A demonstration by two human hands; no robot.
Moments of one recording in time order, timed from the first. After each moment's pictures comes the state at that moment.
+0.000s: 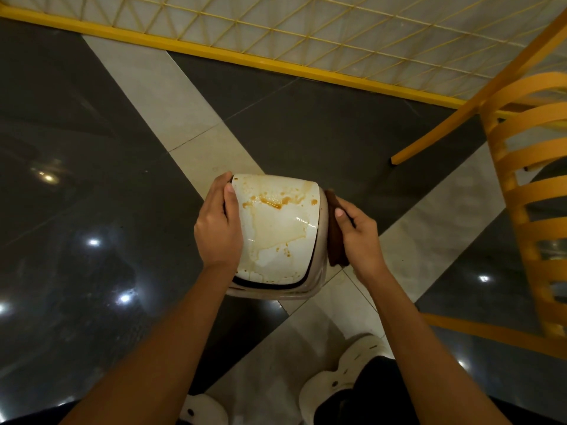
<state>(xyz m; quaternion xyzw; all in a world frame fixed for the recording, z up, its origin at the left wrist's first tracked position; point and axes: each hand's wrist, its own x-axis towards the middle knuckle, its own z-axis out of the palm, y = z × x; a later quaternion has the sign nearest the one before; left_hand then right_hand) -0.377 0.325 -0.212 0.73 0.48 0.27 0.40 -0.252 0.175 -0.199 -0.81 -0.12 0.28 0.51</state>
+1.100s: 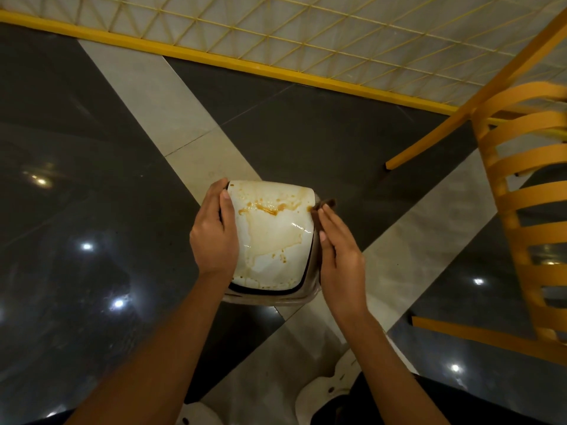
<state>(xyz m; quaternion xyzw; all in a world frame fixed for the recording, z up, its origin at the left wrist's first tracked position) -0.377 0.323 -0.211 0.72 0.49 0.27 0.41 -0.301 0.172 -0.183 -0.86 -0.22 0.14 0.43</state>
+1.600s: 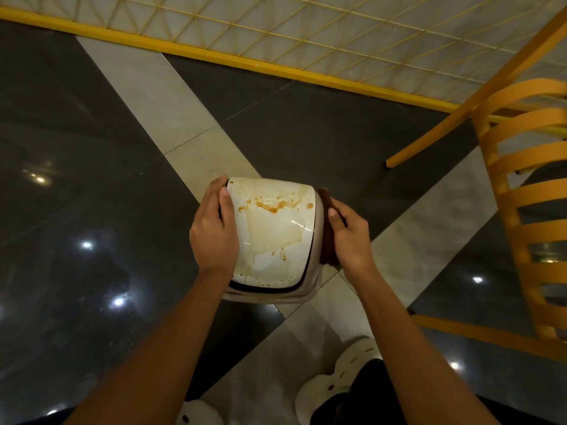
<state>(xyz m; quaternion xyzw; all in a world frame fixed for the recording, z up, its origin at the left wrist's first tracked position) -0.377 0.324 -0.213 0.72 0.49 0.27 0.41 -0.255 0.186 -0.195 -0.82 -0.06 0.28 0.50</state>
